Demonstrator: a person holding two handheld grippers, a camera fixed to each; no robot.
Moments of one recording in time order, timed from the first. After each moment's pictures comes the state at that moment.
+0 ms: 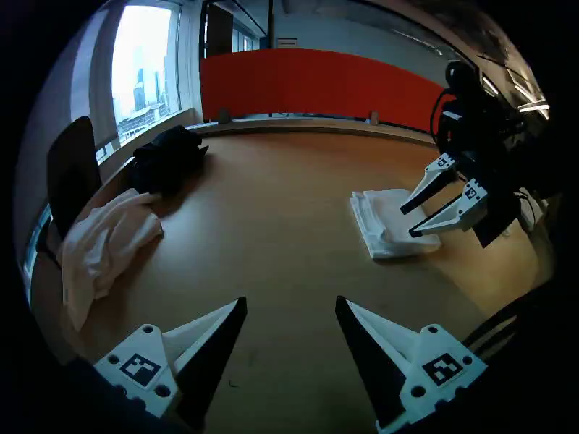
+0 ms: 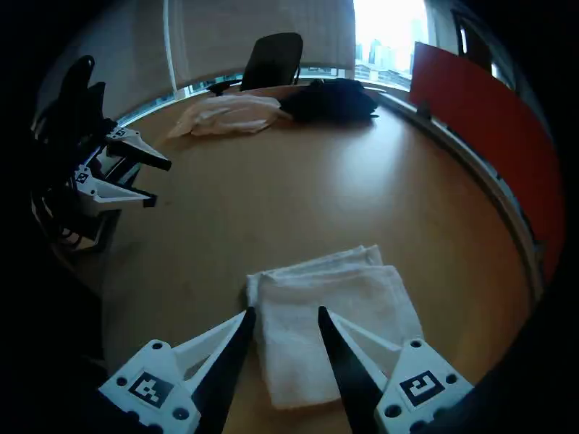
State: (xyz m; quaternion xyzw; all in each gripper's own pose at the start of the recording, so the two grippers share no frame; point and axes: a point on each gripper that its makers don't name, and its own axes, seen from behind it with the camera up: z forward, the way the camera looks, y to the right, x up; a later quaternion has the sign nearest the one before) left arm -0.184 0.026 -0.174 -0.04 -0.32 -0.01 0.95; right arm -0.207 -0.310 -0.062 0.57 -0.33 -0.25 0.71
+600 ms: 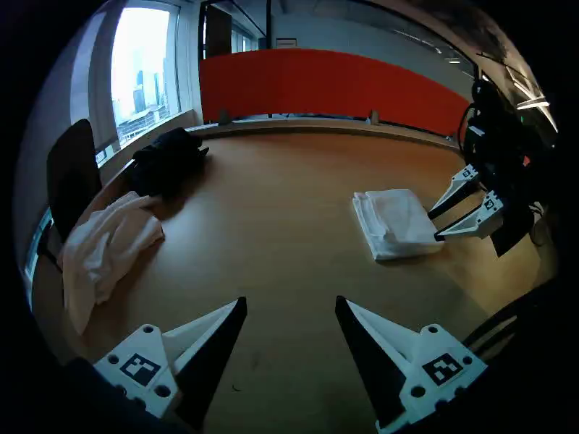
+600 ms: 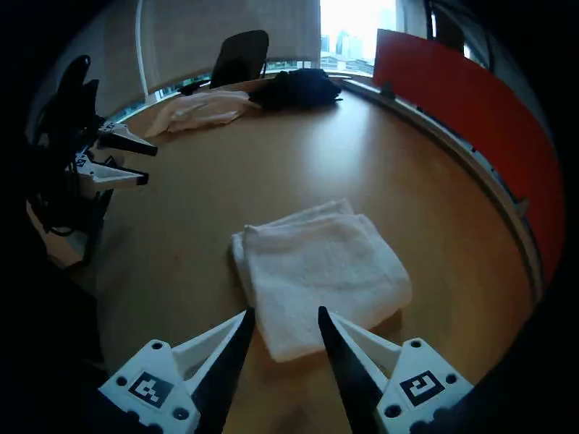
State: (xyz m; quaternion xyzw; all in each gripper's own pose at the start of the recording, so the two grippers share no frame) left arm -0.183 0.021 -0.170 -0.04 -0.32 0.00 0.95; right arm -0.218 -0.261 -0.070 0.50 -0.35 -0.23 0.75
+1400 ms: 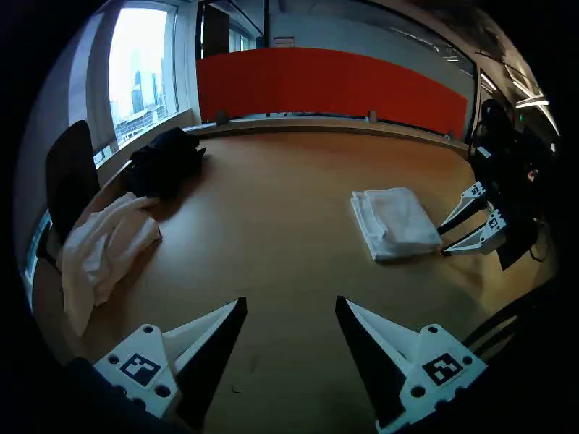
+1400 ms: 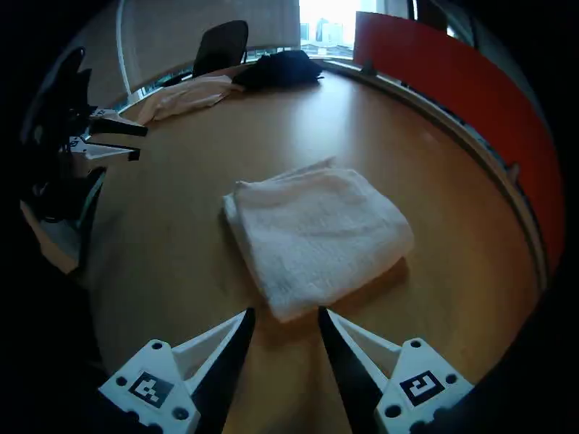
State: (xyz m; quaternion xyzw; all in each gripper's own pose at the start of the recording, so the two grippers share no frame) left arm -0.183 0.025 -0.167 -0.04 -0.33 0.00 0.94; right arm -0.247 -0.233 -0.089 0.47 -0.39 -0.23 0.76
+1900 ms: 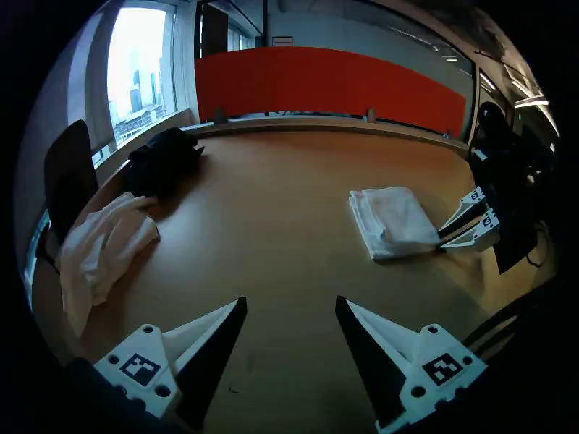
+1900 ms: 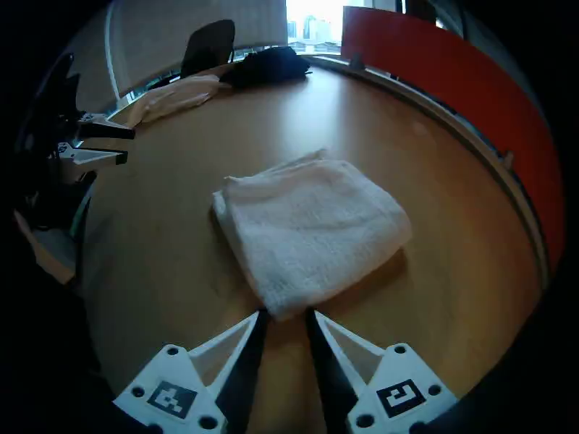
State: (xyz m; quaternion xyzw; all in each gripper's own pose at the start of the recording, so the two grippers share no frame) left arm -0.184 0.027 -0.168 -0.04 -0.33 0.00 0.94; right arm -0.255 -0.232 -0.086 0.44 -0.40 -0.22 0.78
